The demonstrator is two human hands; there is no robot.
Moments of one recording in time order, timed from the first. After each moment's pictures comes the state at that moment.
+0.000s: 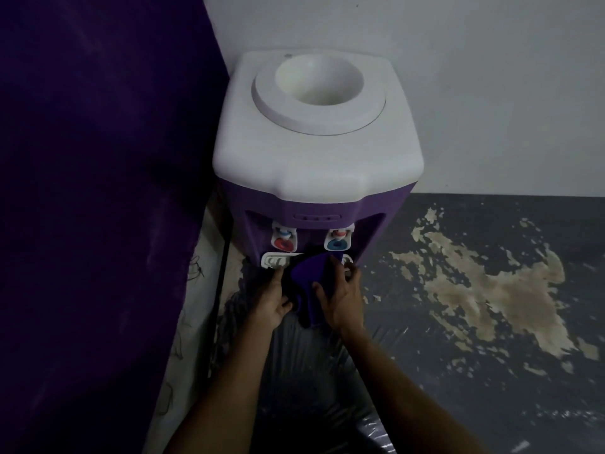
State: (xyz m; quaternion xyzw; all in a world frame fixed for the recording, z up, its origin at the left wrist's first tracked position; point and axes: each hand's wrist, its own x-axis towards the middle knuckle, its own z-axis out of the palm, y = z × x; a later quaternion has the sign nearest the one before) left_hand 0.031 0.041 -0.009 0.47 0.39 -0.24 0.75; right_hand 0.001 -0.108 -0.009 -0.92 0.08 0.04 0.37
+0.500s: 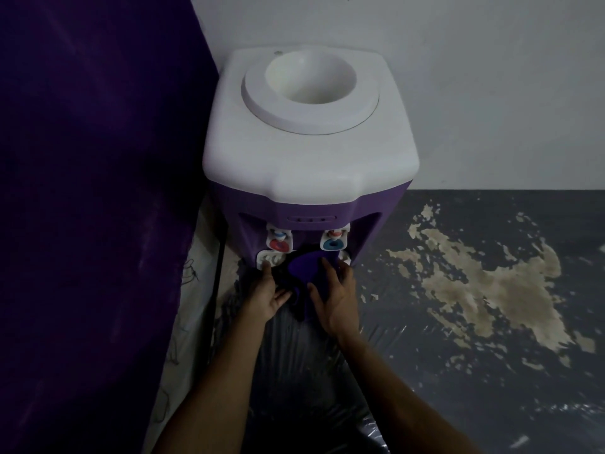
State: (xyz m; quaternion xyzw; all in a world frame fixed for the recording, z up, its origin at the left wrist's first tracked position) left_hand 0.049 0.048 -0.012 0.46 0.41 -0.23 0.76; right_hand -0.004 -0.104 -0.011 -0.93 0.05 0.00 0.36
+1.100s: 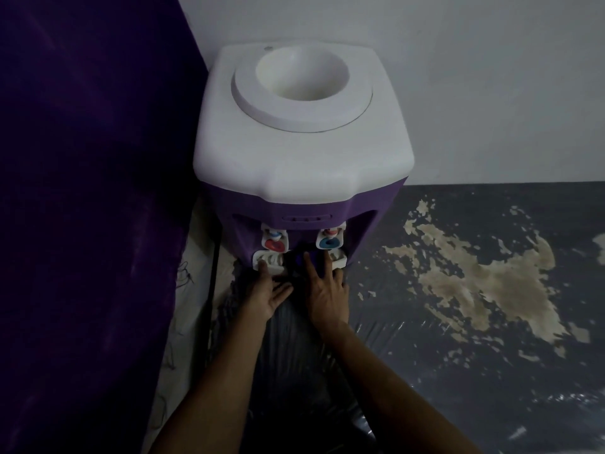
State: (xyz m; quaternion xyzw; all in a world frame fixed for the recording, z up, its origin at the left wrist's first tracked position) left_hand 0.050 0.046 -0.015 0.44 0.39 -0.22 0.78; right_hand 0.009 -0.085 -0.007 -0.98 0.03 0.09 0.15
